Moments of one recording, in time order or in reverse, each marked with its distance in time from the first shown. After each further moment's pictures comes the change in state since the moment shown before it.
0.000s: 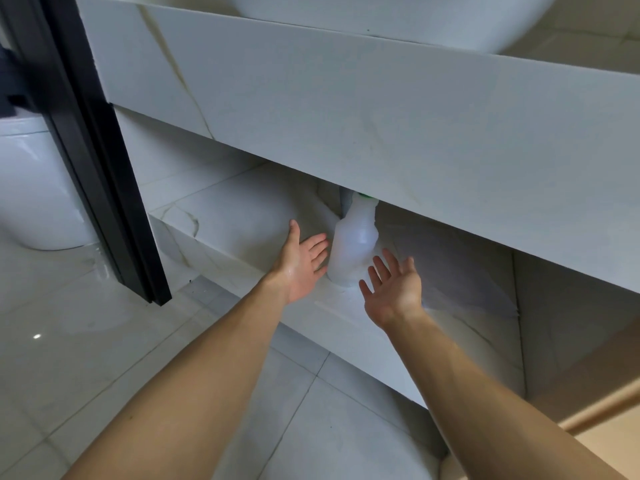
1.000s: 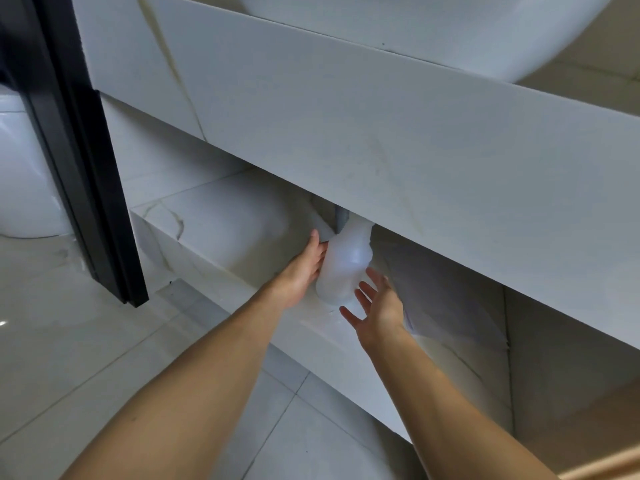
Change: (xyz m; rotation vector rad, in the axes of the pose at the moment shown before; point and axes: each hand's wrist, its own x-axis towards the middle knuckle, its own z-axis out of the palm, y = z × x) left_hand 0.038 -0.003 0.008 0.372 -0.076 0.081; right_hand 0.013 0.001 0.011 -0.301 0.112 -0.023
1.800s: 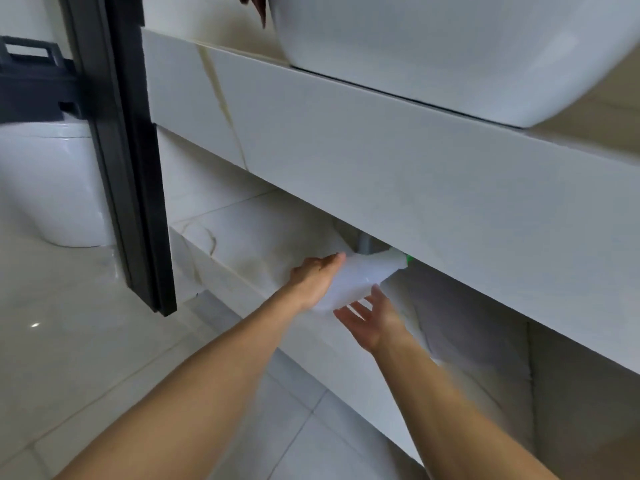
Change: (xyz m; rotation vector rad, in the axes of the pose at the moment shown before) left_hand -0.036 0.035 -0.019 0.664 0.303 0.004; right_hand 0.027 0.013 0.030 0.186 -0.124 0.191
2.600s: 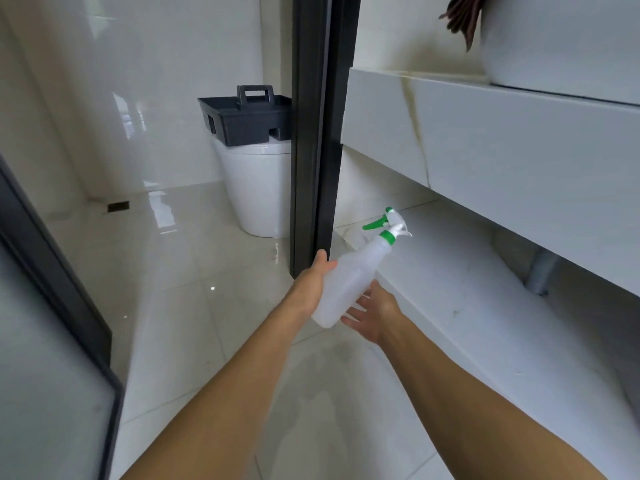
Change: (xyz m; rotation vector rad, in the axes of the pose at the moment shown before) left_hand -0.138 -0.110 -0.177 -0.474 0.388 -0.290; right_hand -0.033 0.172 0.169 -0.454 -0.384 0.292
